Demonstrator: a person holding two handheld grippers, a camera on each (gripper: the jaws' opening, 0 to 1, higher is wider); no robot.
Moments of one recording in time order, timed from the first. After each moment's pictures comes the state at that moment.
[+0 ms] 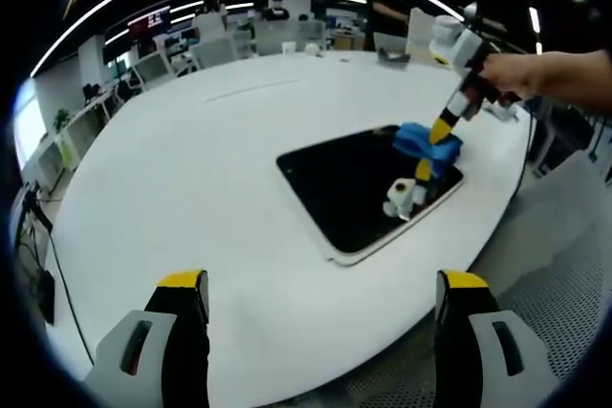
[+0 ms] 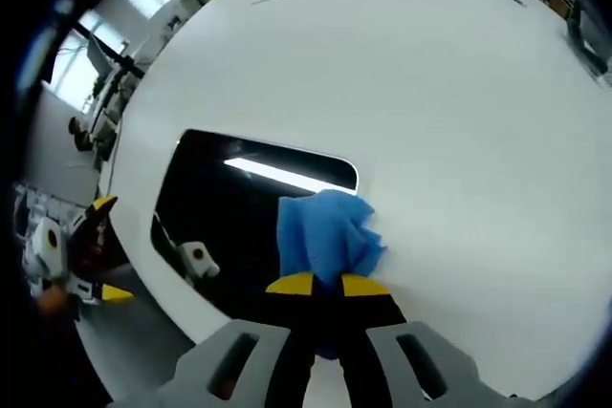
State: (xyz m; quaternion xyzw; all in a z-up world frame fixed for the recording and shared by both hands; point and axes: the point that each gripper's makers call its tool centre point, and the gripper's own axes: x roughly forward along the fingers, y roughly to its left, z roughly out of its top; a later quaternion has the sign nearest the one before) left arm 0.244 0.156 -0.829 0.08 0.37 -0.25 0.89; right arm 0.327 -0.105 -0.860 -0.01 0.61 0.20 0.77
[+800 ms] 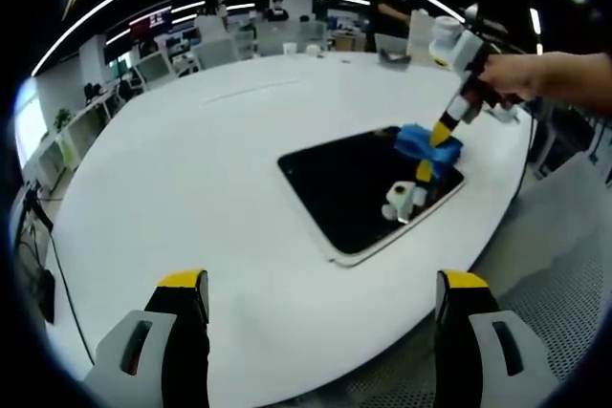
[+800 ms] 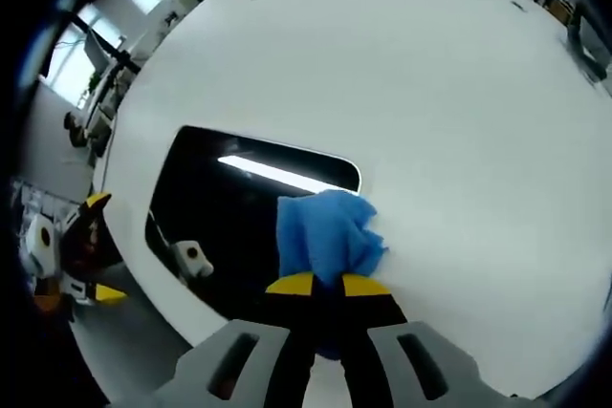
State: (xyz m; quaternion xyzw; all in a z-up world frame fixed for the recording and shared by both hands) left arm 0.245 0.157 -0.828 0.08 0.36 -0.25 0.89; right arm 0.326 -0.102 -0.861 -0.03 0.61 0.19 0.77
